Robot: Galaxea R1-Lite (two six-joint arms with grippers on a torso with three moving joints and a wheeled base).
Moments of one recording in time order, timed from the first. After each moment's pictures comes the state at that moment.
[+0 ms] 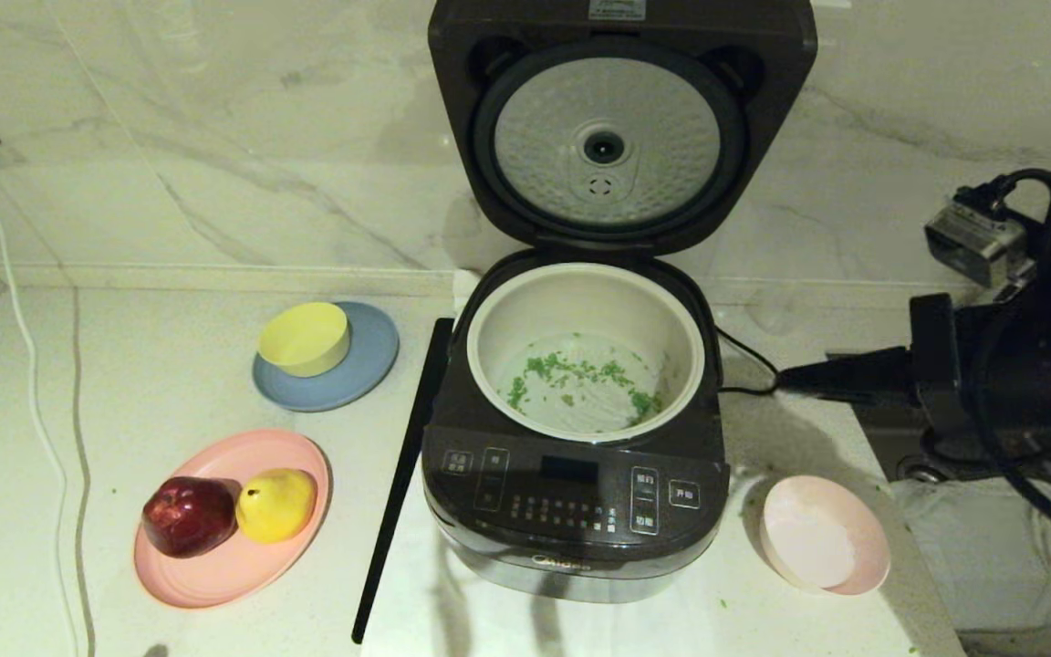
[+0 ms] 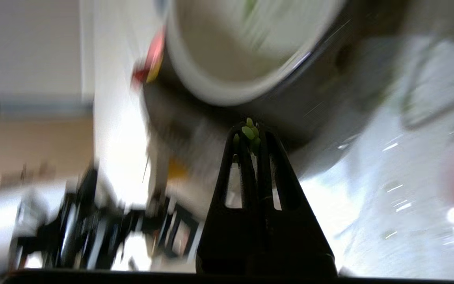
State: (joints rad) left arm -0.02 0.00 0.00 -0.01 0.00 0.02; right arm 0.37 1.39 -1.14 0.20 0.44 0.59
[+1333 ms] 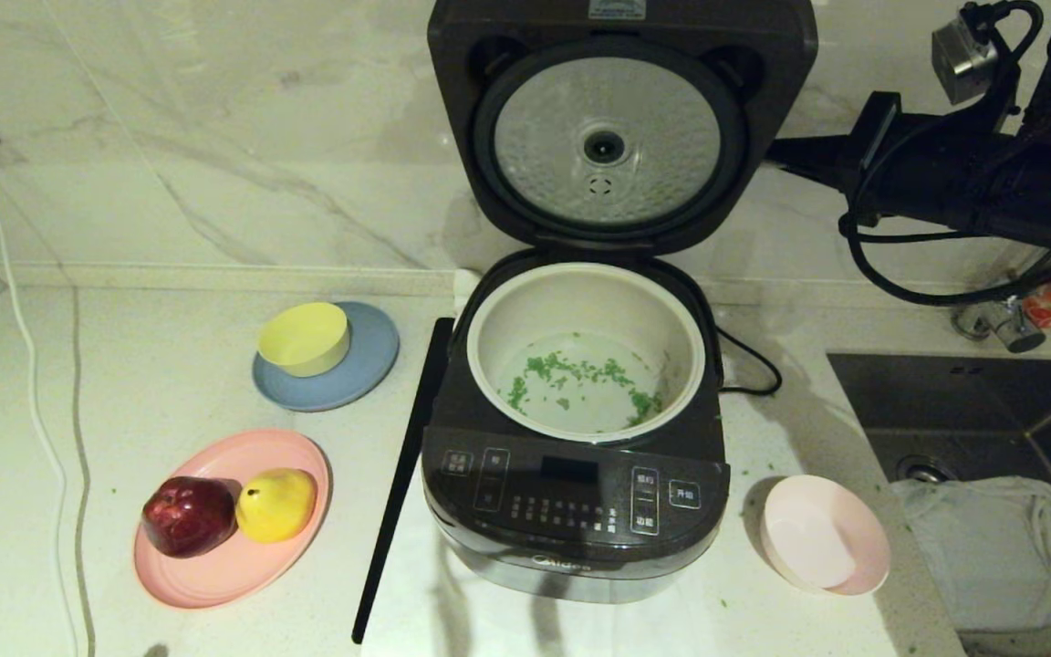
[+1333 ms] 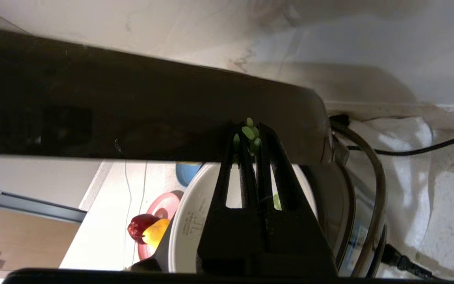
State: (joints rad) left arm -0.02 0.00 0.00 -0.01 0.00 0.02; right arm 0.22 1.72 -1.46 -0.34 0.49 0.59
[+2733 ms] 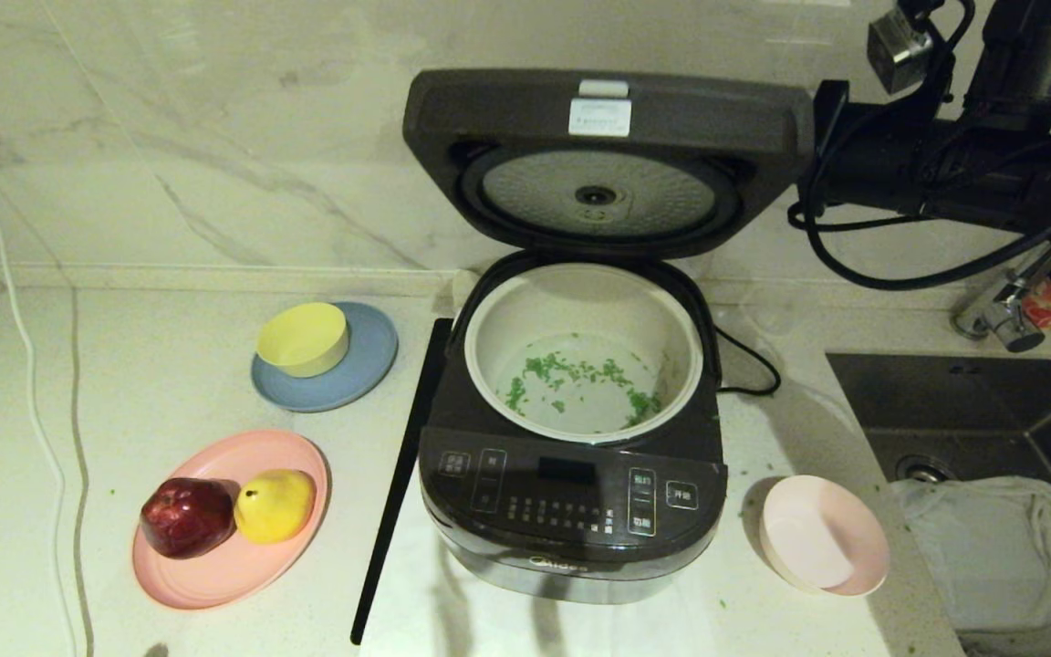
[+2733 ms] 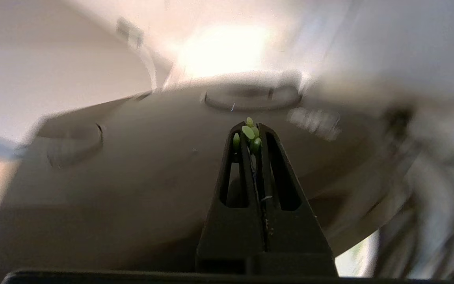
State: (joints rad) left arm -0.02 0.00 0.00 -0.01 0.00 0.02; right arm 0.29 1.81 -1.61 -0.25 0.59 0.60
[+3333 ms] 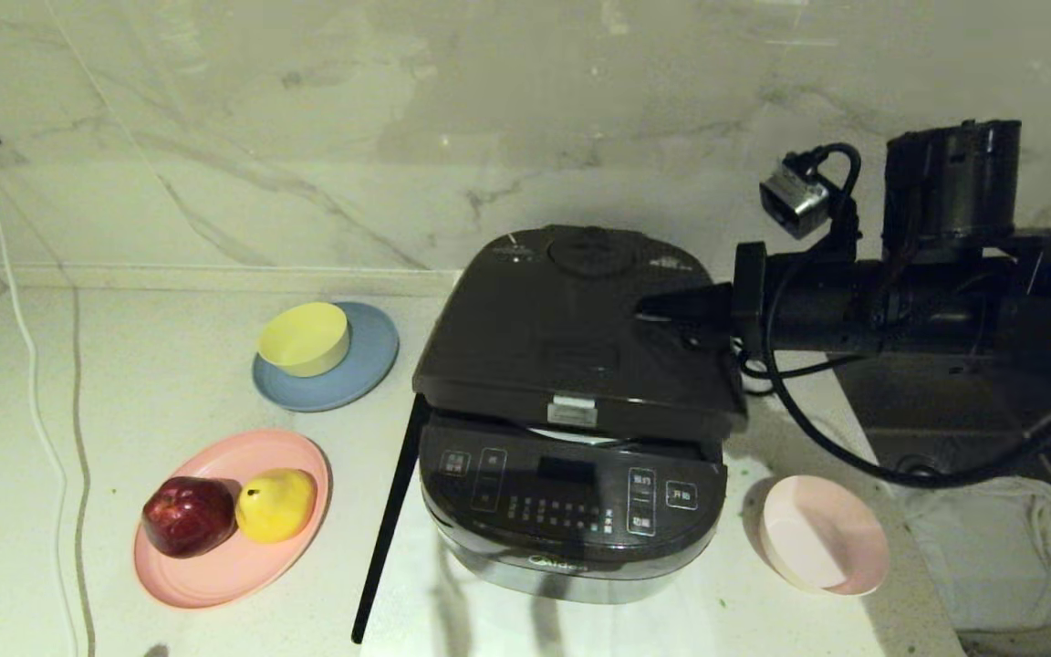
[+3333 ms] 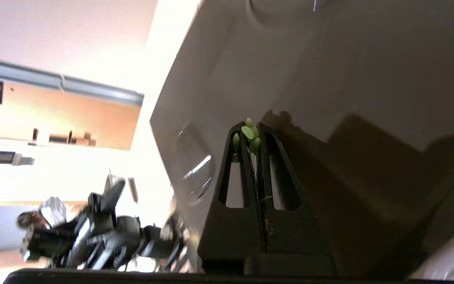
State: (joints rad) left arm -0.02 0.00 0.00 -0.01 0.00 0.02; right arm 0.46 1.71 -1.26 -0.19 0.60 0.59
